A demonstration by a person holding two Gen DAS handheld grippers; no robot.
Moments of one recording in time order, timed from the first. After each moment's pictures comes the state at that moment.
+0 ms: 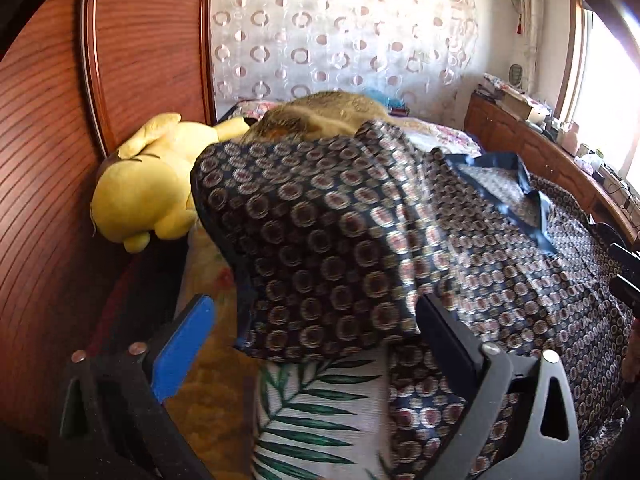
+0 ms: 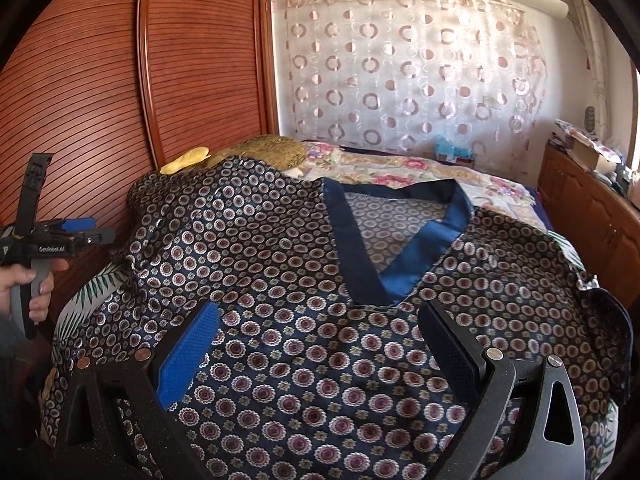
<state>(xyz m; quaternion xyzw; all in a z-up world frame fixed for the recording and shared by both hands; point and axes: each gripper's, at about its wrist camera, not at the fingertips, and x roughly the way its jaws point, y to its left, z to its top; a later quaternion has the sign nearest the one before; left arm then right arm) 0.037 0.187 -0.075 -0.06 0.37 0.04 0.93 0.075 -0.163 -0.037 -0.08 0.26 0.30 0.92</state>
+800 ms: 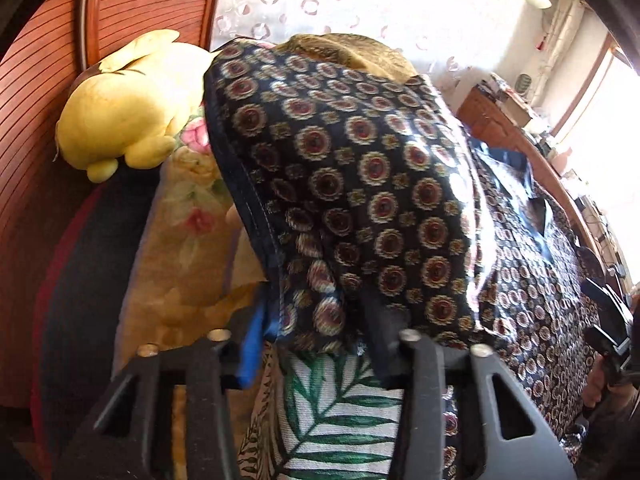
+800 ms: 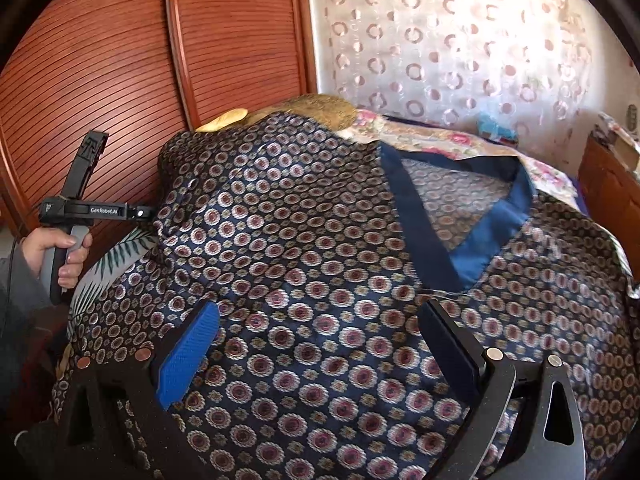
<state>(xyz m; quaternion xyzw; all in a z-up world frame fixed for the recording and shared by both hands) 0.059 0.233 -0.121 -0.17 0.43 -0.01 0.89 0.096 -0.118 -0.054 -0.11 0.31 0.36 0.87</state>
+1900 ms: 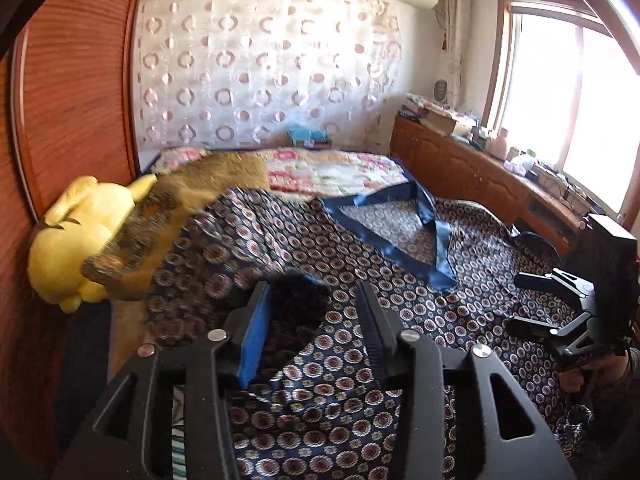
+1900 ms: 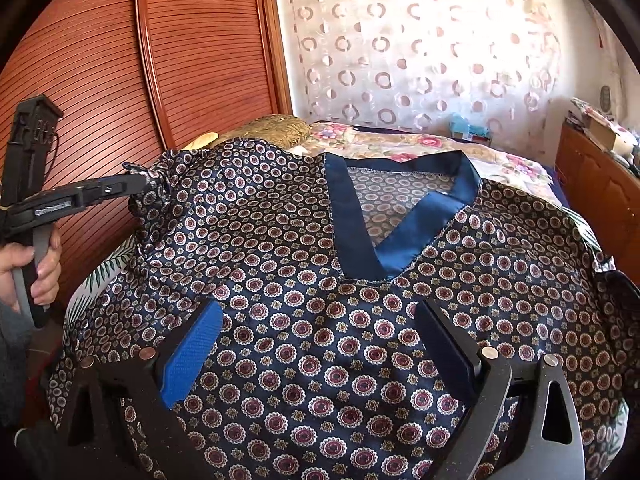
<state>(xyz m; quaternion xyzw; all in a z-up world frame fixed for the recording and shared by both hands) 0.039 0.103 -0.013 -0.04 0.29 -0.08 0.95 0.083 -0.173 -0.047 -0.07 0.29 0.32 0.90</state>
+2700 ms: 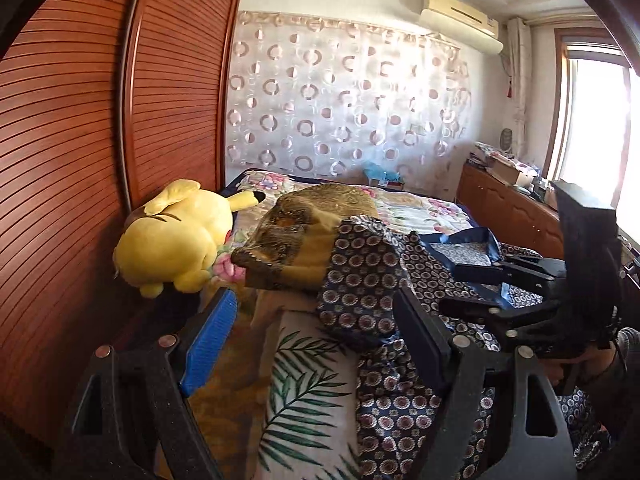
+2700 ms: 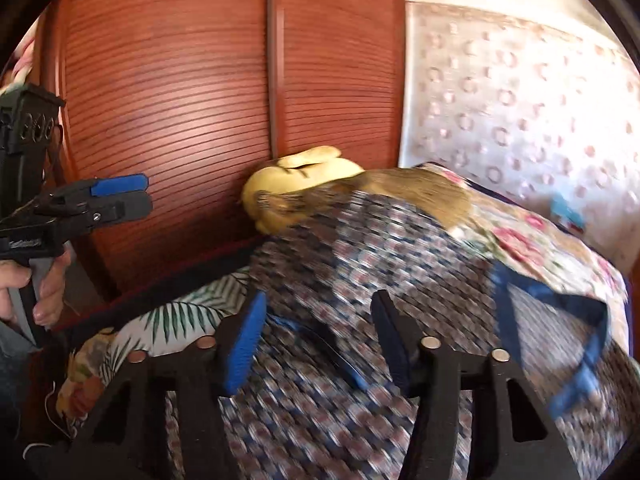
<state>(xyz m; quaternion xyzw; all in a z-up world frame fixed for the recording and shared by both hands) -0.035 0.192 -0.006 -0.08 0.23 0.06 0.97 0.104 0.009 -0.016 -0.17 0.22 0.49 0.83</state>
